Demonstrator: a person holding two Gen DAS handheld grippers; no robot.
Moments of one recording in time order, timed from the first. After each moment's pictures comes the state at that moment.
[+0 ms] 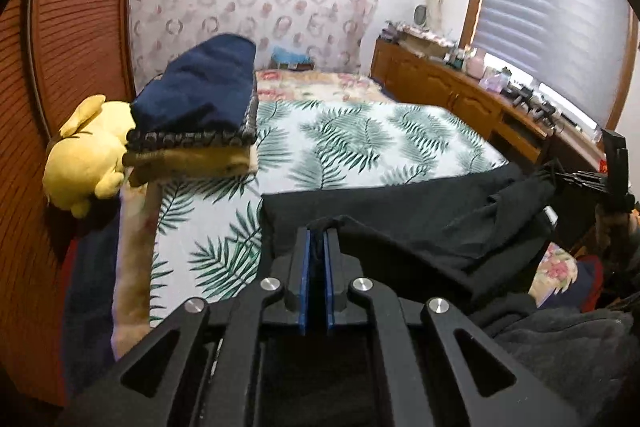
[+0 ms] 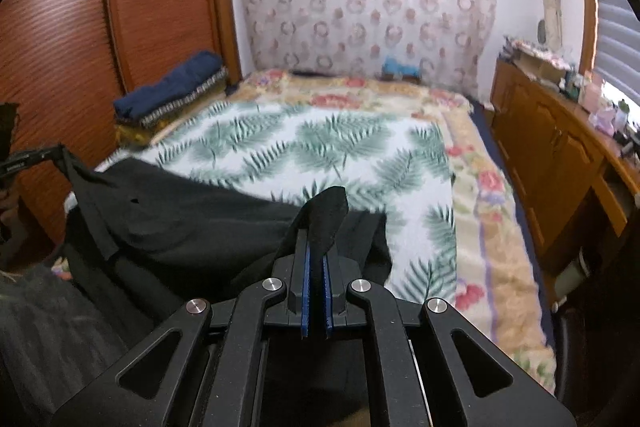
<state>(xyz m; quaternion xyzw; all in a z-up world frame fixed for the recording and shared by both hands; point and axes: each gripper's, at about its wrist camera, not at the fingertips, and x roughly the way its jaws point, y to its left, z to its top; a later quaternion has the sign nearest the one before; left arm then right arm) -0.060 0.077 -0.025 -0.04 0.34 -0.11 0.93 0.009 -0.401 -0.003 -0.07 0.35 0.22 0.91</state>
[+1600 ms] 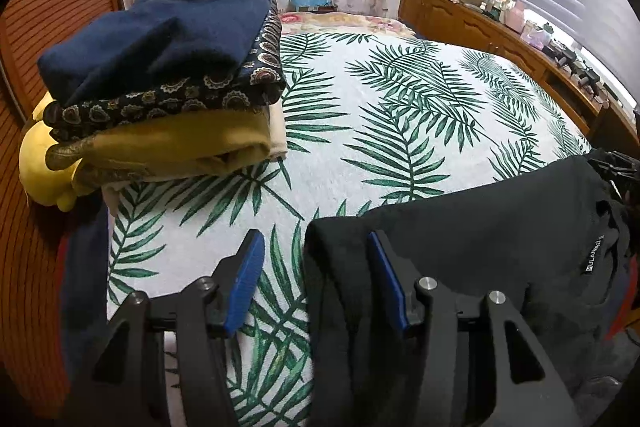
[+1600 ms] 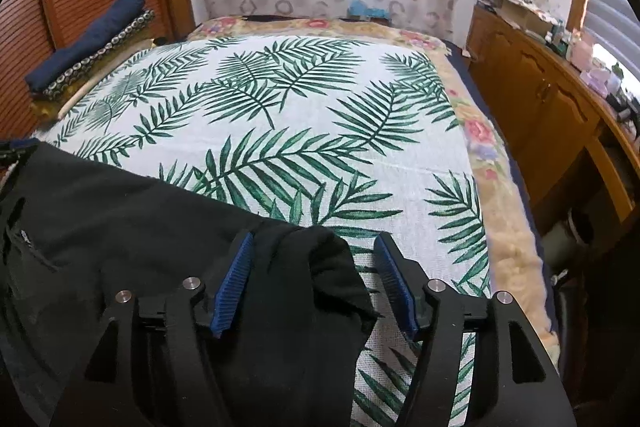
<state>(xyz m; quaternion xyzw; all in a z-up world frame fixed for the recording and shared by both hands) 0.072 0.087 -0.106 -0.01 0.43 -0.08 0.90 0.120 -0.396 -0.087 -0.06 0.43 0.15 0.89</state>
